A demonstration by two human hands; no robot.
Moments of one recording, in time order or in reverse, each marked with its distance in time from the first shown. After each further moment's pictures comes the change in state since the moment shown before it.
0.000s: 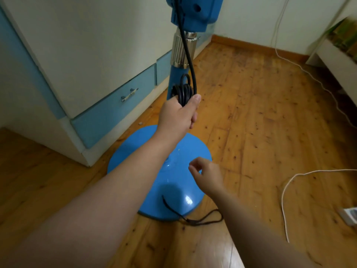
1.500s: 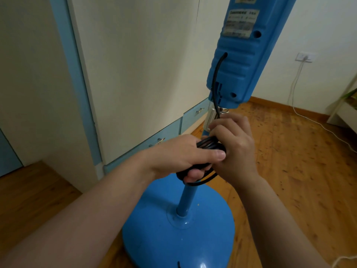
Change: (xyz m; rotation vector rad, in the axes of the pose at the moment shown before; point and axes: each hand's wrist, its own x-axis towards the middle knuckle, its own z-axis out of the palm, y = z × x) left_hand 0.022 0.079 -0.090 0.131 -0.720 -0.134; right_hand 0.088 -0.183 -0.104 -0.168 0.618 -0.928
